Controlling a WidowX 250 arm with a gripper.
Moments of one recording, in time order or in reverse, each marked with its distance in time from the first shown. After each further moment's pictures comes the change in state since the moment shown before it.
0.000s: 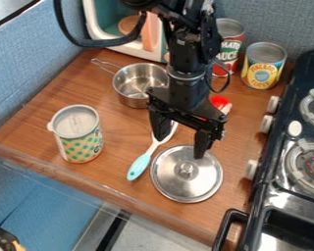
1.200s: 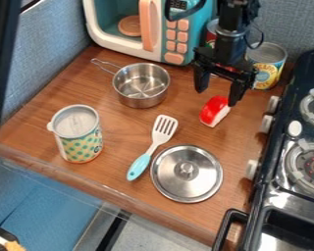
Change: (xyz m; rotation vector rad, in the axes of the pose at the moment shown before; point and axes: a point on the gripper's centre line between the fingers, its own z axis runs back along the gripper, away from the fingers) arm 0.131 0.016 -0.030 0.036 0.024 -0.046
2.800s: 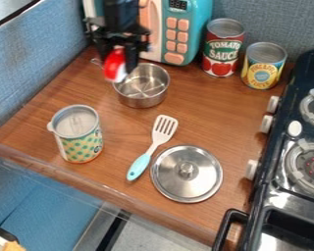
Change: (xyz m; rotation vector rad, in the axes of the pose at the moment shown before) arm -0.086 0.139 0.046 -0.002 -0.020 0.216
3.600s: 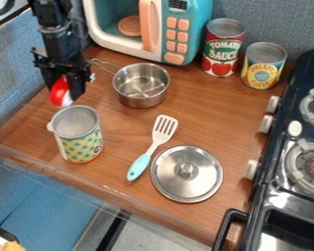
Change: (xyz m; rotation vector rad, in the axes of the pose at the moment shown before) arm -0.045 0.067 -0.034 0.027 0.020 0.017
